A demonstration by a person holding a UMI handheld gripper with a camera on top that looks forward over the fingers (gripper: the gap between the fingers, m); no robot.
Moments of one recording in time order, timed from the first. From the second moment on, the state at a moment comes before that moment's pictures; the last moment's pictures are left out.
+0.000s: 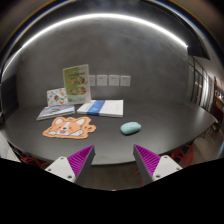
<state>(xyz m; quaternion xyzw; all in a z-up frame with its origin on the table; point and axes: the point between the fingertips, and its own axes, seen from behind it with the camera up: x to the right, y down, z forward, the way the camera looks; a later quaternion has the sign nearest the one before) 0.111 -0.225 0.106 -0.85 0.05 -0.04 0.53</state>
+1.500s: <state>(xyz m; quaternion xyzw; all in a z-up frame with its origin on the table) 0.101 -0.128 0.069 -0.88 0.12 -0.02 0.45</state>
